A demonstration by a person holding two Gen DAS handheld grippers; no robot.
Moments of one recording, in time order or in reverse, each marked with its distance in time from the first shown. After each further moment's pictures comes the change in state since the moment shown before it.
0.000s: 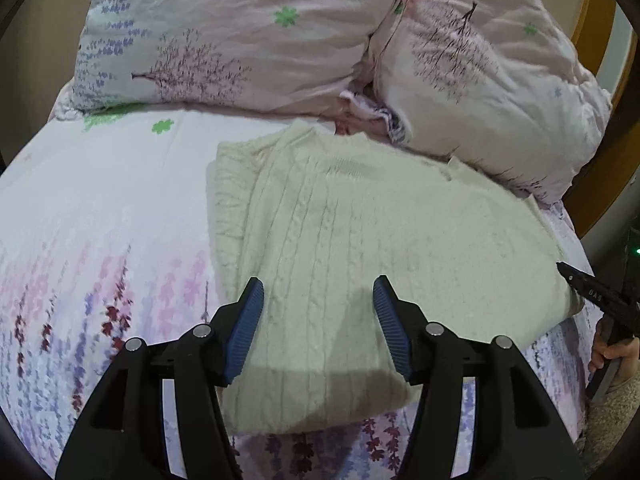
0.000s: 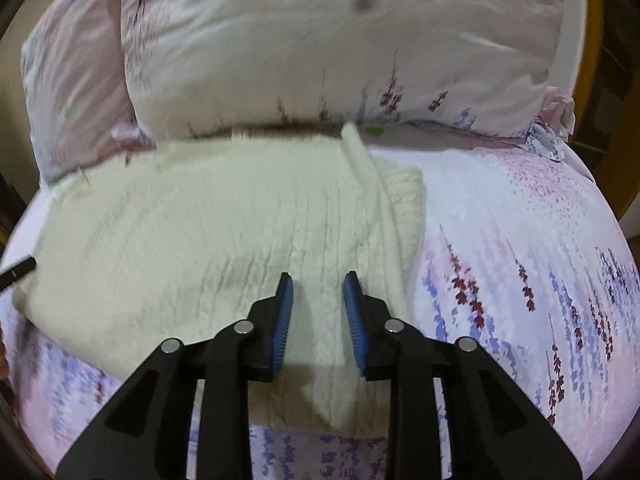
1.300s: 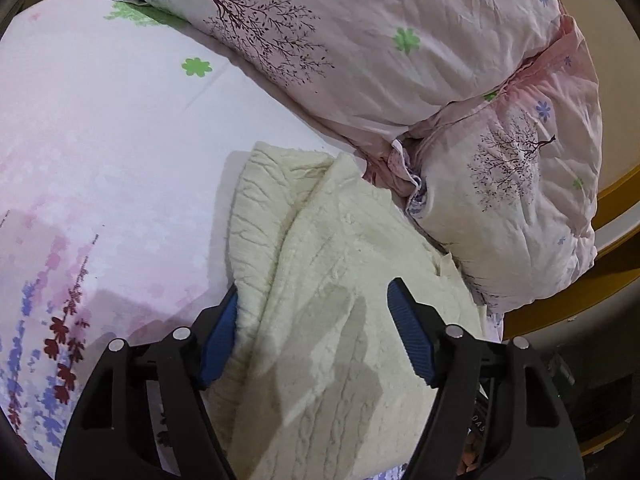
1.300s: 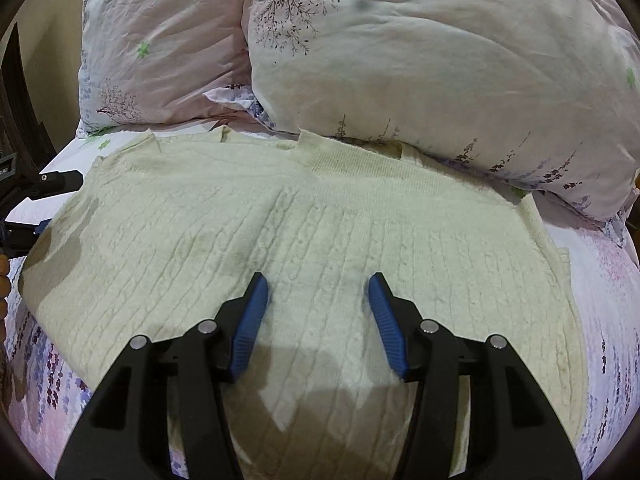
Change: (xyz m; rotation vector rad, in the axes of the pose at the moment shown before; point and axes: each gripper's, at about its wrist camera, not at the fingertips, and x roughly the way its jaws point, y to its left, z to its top) left arm 0.024 0.059 0.030 -0.485 0.035 -0.237; right arm 0.021 0.130 0.024 -0.208 -0.013 0.088
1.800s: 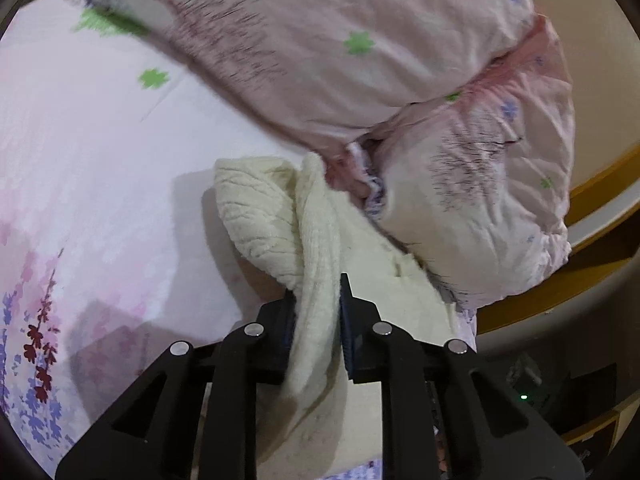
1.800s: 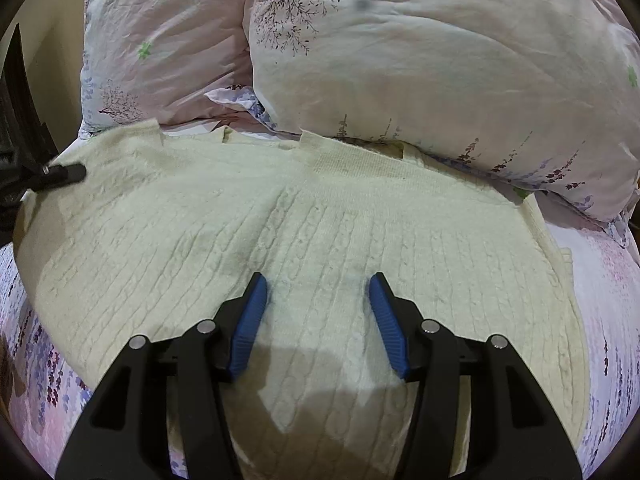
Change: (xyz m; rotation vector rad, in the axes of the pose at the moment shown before) left arm -0.011 -0.024 0.009 0.032 0.005 -0.105; right arm 0.000 0.000 -0.001 0.005 -0.003 0.004
